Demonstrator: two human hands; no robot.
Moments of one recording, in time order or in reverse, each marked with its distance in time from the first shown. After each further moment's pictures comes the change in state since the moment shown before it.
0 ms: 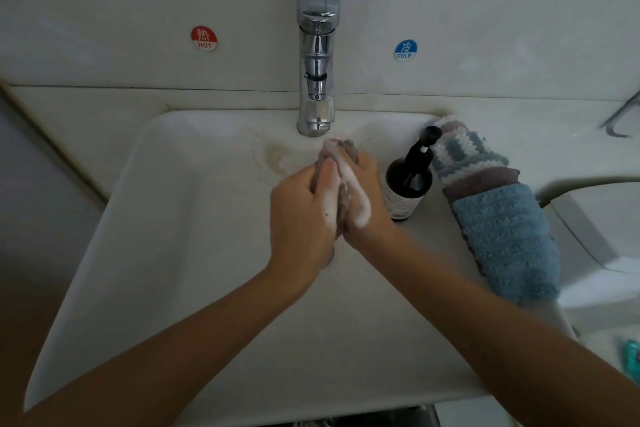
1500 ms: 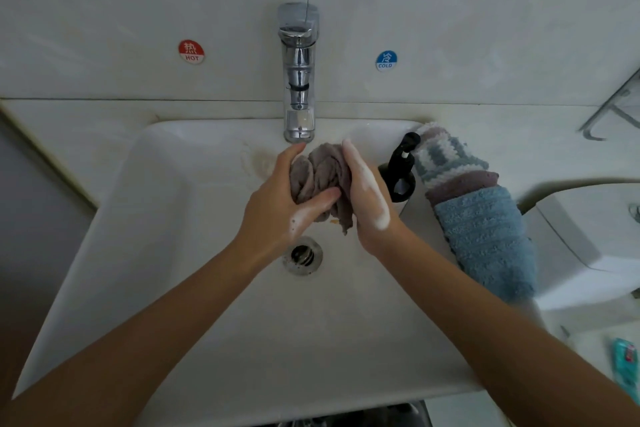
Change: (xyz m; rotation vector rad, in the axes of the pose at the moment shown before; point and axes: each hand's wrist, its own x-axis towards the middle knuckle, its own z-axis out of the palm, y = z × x) left_hand 0.024 -0.023 -0.019 0.221 -0.381 -0.087; right_hand 0.006 0.005 -0.032 -0.041 -0.101 0.069
